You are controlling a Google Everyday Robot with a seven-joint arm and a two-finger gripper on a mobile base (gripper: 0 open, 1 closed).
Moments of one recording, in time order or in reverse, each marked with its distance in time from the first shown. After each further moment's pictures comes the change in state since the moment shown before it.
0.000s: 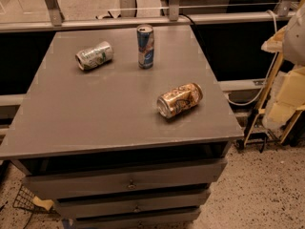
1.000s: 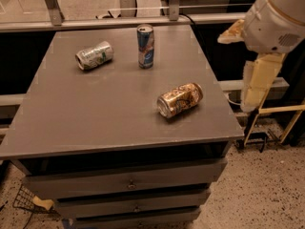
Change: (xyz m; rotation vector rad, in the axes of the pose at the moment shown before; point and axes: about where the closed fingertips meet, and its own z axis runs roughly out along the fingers) arm -0.051 -0.030 0.031 -0.065 -0.100 -0.316
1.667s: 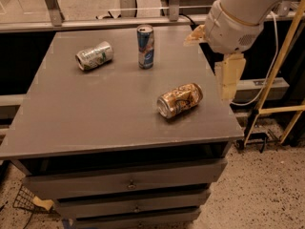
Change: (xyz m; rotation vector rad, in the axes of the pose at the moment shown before) arm -0.044 -0.028 0.040 -0.052 0.006 -0.280
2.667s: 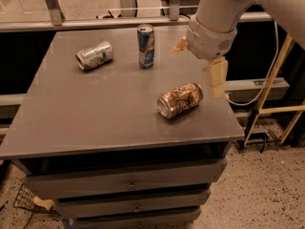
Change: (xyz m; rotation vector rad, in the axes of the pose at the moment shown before) arm 0.005 -0.020 0.043 -0.103 0.048 -0.147
